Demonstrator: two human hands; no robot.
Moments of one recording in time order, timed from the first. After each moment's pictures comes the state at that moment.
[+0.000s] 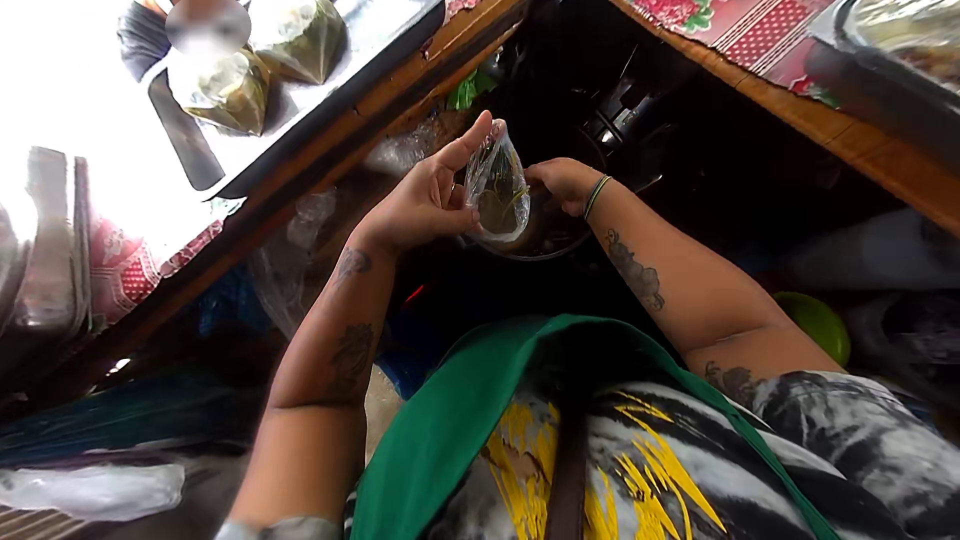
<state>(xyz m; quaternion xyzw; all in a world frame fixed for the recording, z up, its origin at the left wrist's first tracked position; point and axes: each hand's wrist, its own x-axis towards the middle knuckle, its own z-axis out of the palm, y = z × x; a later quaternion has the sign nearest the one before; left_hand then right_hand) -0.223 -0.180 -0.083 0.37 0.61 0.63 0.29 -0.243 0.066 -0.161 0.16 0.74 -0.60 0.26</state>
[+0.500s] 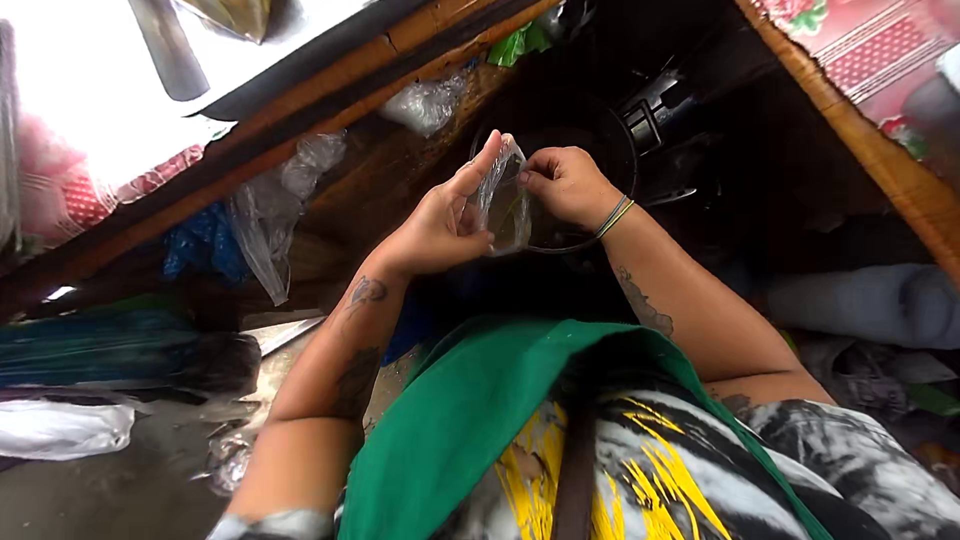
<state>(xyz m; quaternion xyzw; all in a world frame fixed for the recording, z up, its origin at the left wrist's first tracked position) -0.178 -0.204 -0.130 0.29 0.65 0.67 0.20 -0.226 0.030 -0.150 -0.14 0.88 -0.45 0.12</state>
